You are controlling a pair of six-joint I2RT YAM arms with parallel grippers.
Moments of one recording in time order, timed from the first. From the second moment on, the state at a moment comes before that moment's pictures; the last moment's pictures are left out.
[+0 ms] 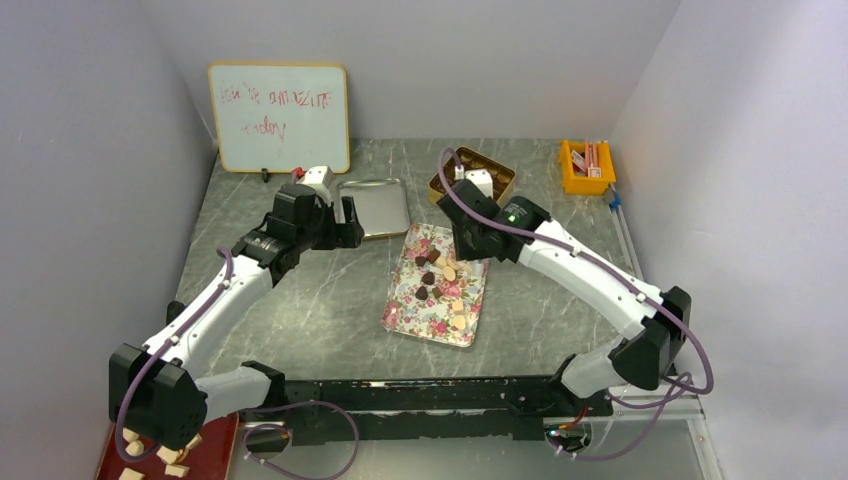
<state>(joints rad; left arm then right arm) -0.39 1.16 0.94 -0.38 0.01 -0.38 0.86 1.43 1.44 -1.06 0.42 0.60</state>
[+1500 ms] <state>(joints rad) -0.39 1.15 0.94 -0.38 0.01 -0.38 0.34 1.93 1.85 -0.82 0.31 0.31</state>
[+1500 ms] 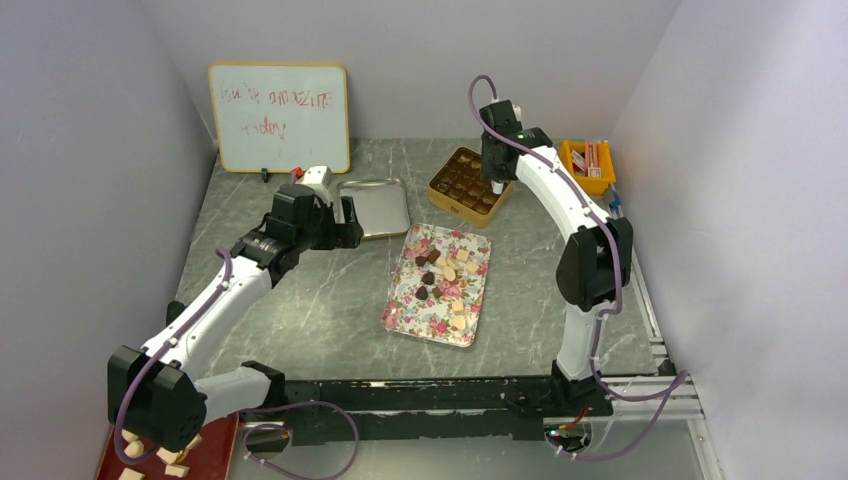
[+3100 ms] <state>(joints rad) -0.39 1.16 0.94 -0.38 0.00 -0.39 0.31 1.96 1.85 -0.81 0.25 0.28</state>
